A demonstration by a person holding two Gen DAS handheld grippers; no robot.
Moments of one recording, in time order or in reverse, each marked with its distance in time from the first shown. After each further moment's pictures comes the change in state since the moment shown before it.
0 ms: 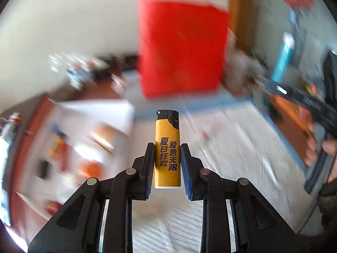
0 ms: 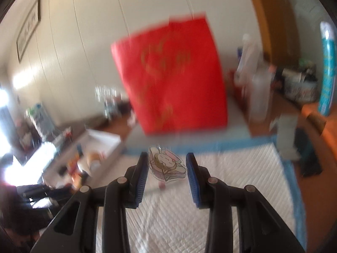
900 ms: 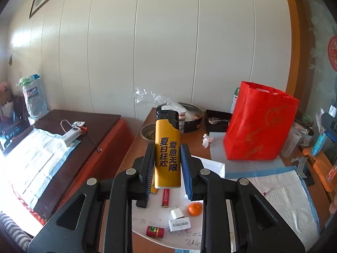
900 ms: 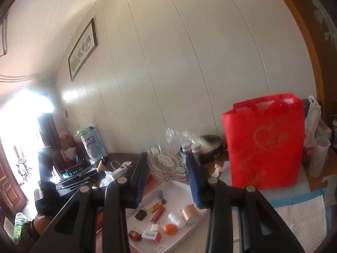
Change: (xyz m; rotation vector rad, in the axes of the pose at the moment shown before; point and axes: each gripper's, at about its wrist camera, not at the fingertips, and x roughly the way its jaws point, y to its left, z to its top) left arm -0.124 0.145 0.028 -0.206 -0.235 0.317; right arm -0.036 0.168 0.080 -0.086 -0.188 0.349
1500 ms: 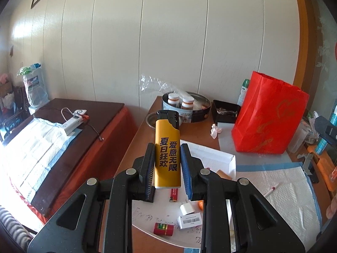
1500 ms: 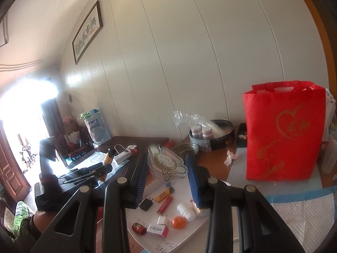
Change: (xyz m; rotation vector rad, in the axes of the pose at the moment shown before) left arm 0.036 0.019 -0.017 -0.031 0.071 0.011; right arm 0.039 0.029 -0.027 -0.040 0.109 0.031
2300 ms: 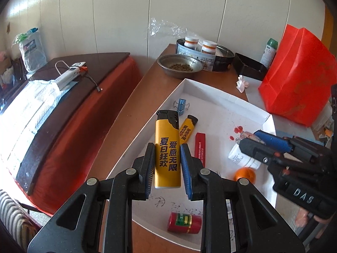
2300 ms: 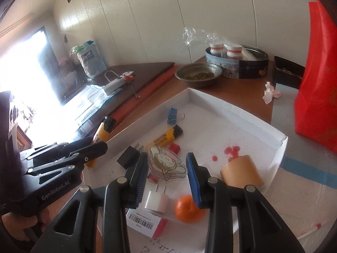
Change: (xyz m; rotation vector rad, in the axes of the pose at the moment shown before) left arm 0.116 0.026 -0.071 -0.047 0.281 0.052; right arm 0.188 0.007 -0.104 -0.072 0.467 0.023
